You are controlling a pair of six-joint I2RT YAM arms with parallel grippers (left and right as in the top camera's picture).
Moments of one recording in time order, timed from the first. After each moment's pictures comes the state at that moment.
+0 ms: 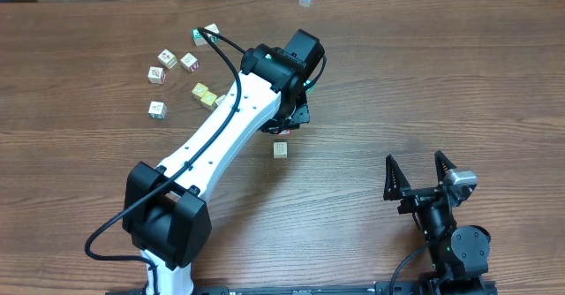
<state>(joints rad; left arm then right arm) -0.59 1.96 1.81 -1.28 -0.05 -0.73 0.13 0.01 0.02 -0.03 -0.03 0.23</state>
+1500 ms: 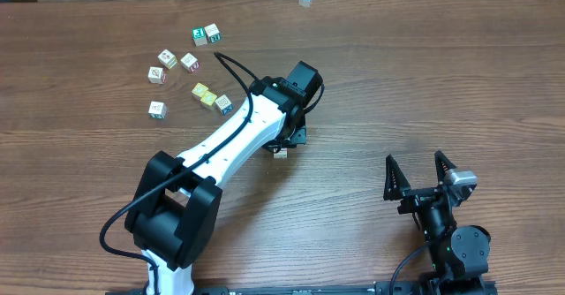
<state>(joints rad) -0.61 1.97 1.51 -0.99 -0.09 -0.64 0.13 0.01 0.02 -0.03 -0.03 0.23</state>
